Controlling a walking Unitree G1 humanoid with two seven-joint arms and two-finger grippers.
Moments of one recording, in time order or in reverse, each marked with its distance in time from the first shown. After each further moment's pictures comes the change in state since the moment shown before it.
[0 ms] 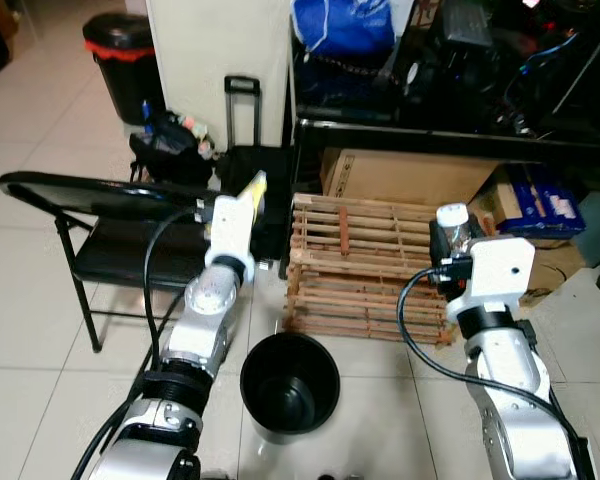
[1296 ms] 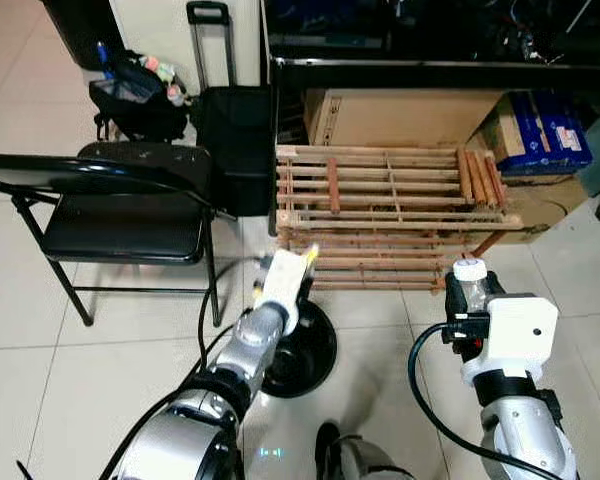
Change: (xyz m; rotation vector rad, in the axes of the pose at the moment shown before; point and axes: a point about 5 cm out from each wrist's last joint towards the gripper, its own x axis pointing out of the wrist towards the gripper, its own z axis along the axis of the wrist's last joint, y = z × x) left arm -0.008 -0.061 -0.064 0.011 0.278 -0.209; right arm -0.058 0.002 0.001 -0.006 0.146 -0.083
